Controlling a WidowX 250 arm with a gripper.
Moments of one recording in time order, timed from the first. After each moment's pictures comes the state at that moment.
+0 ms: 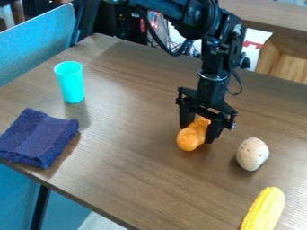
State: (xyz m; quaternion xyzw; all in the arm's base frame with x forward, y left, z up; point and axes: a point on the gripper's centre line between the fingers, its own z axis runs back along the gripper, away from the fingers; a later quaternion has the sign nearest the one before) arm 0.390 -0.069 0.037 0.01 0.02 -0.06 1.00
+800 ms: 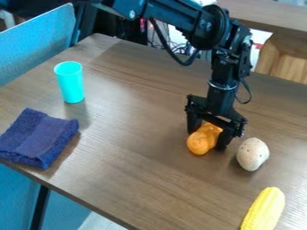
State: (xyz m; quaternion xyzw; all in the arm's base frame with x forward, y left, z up) arm 0.396 -0.084 0.025 0.01 0.01 -0.06 1.00
